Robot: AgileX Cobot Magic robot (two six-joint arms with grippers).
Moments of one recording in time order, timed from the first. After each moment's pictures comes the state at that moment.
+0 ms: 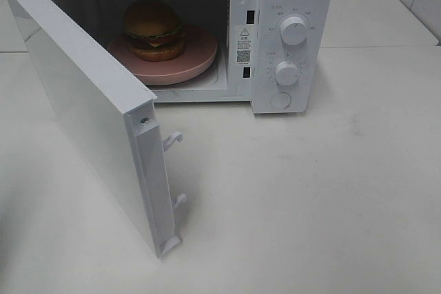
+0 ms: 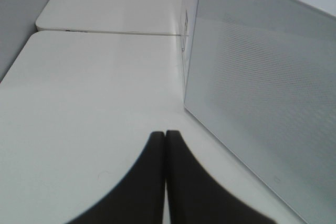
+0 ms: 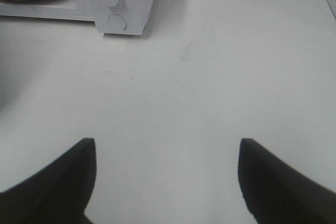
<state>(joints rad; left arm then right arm) 0.02 0.62 -0.32 -0.23 0.17 0.19 0.09 0.00 -0.51 0.03 1.04 0.07</state>
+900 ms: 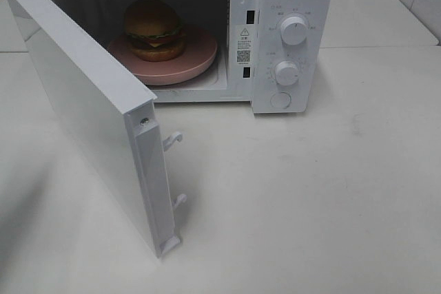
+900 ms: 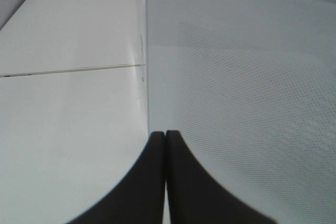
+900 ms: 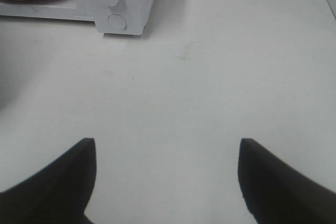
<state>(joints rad) 0.02 1.13 -0.17 0.34 -0.68 -0.23 0.09 0.00 -0.51 0.03 1.04 0.07</state>
